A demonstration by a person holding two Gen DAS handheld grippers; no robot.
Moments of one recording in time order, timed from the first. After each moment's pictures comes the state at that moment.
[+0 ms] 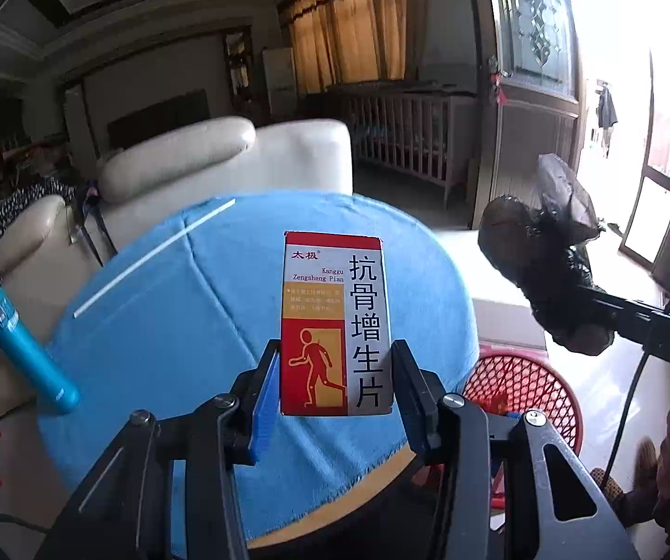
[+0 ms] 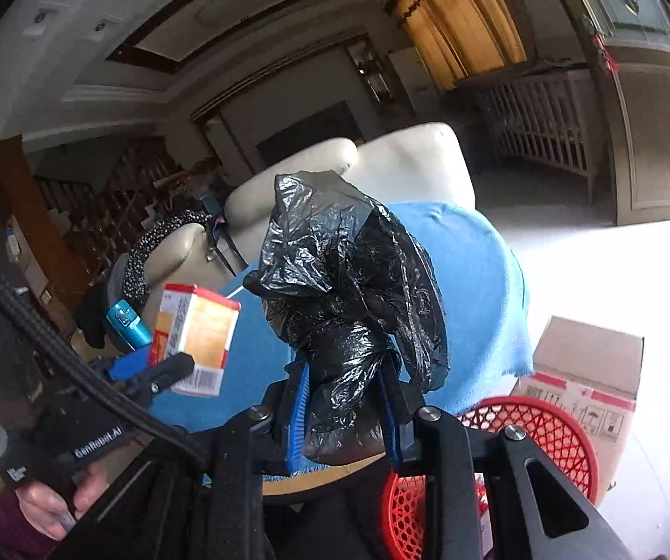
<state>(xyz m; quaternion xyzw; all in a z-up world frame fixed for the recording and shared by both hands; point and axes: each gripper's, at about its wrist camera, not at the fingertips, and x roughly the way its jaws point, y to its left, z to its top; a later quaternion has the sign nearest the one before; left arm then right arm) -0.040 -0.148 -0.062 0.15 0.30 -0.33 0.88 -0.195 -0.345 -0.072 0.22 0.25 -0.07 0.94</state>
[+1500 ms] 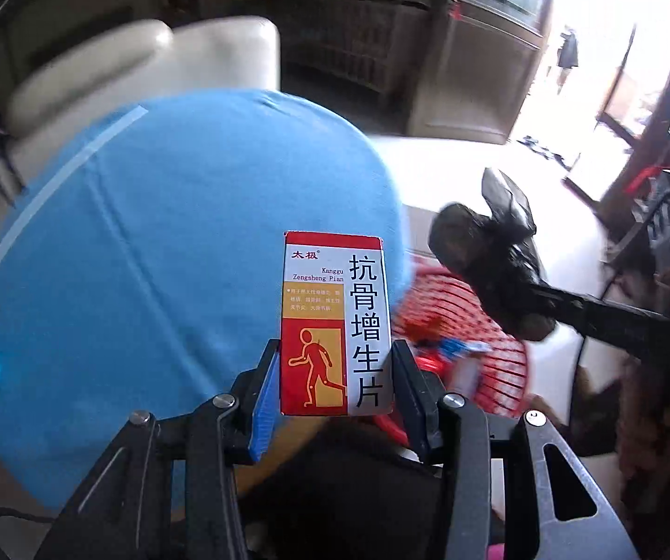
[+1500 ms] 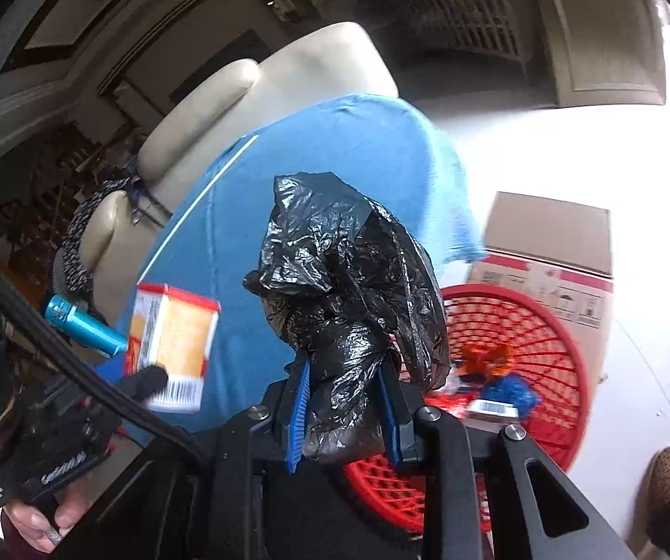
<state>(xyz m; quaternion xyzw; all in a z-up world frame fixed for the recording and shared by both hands) -0.034 -0.205 -0.107 0.17 0.45 -0.42 0.76 -0.187 -0.406 -0.133 0.32 0.38 -0.15 0.86</state>
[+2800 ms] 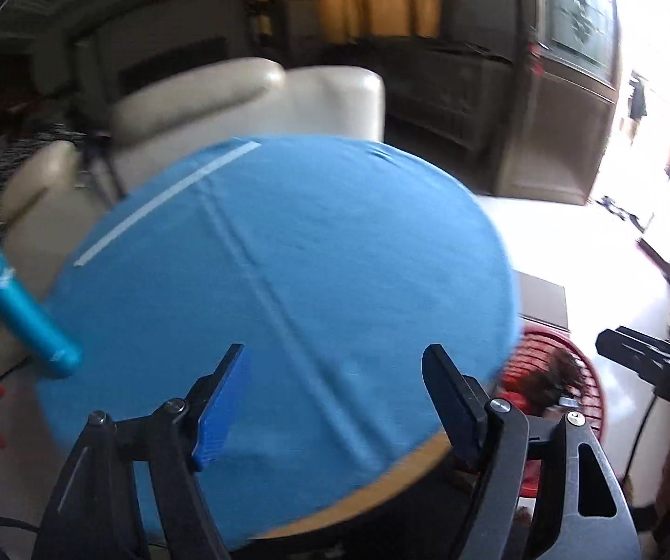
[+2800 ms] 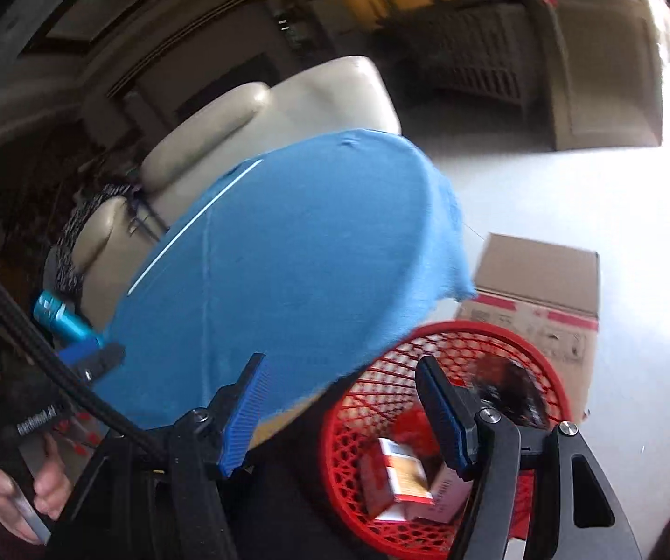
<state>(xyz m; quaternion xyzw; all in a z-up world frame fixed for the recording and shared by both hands) 0.008 -0.123 -0.077 0.15 0.36 -0.28 0.87 -0.166 -0.364 -0.116 0.24 0.34 -0.14 0.90</state>
